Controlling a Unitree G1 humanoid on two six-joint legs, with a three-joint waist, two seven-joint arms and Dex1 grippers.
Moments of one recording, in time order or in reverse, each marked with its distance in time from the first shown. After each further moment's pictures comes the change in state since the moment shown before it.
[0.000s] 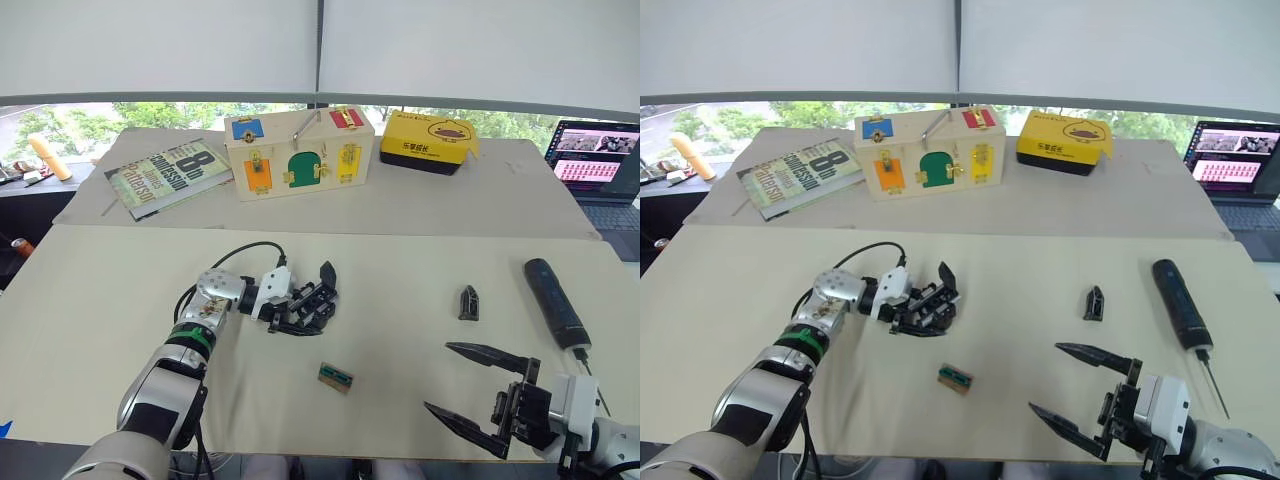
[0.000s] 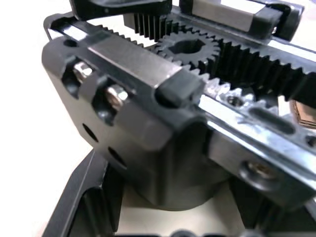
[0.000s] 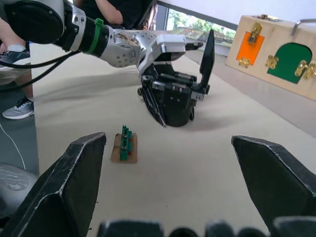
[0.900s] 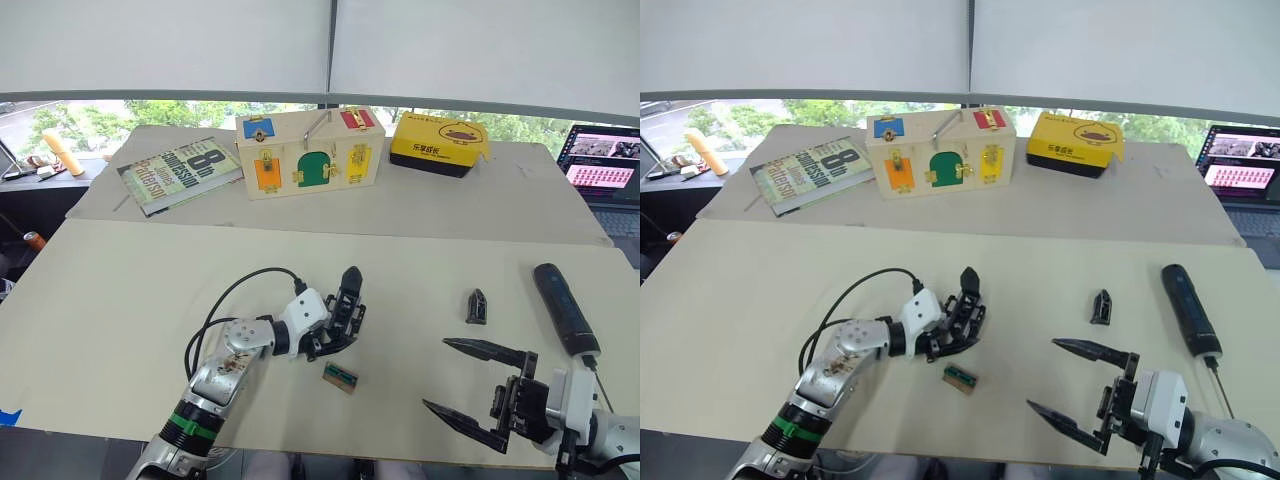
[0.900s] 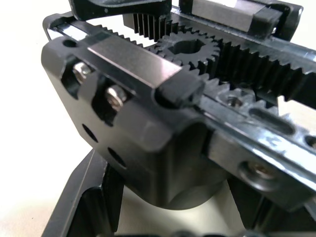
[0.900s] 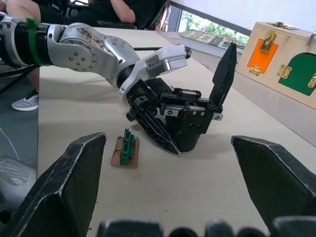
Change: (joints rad) left arm 0.477 -0.060 -0.104 -0.990 0.068 0.696 0.663; right arm -0.045 -0.023 0.001 0.005 -0.006 -0.001 0.014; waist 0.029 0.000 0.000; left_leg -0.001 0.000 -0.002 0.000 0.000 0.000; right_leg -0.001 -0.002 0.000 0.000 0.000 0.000
